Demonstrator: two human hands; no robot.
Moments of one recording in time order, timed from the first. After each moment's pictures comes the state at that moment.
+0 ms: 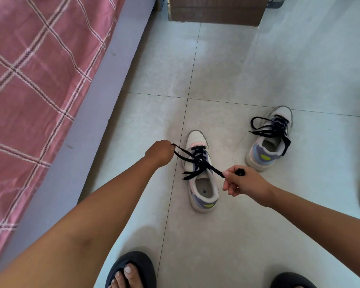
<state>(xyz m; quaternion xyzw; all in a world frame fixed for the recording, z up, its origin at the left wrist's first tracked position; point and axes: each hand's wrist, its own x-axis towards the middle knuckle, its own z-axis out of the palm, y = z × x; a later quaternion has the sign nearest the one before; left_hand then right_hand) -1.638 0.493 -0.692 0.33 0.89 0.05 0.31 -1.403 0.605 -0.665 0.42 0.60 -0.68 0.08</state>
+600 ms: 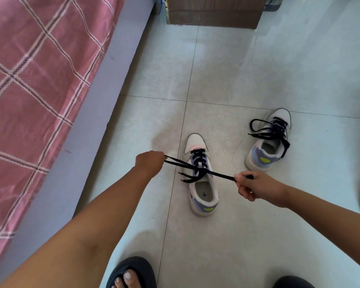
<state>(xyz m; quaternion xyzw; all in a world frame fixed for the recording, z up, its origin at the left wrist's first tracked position) -1.648 0.471 -0.704 0.42 0.87 -0.12 0.24 -1.386 0.627 -0.658 0.39 0.64 -0.65 0.15</state>
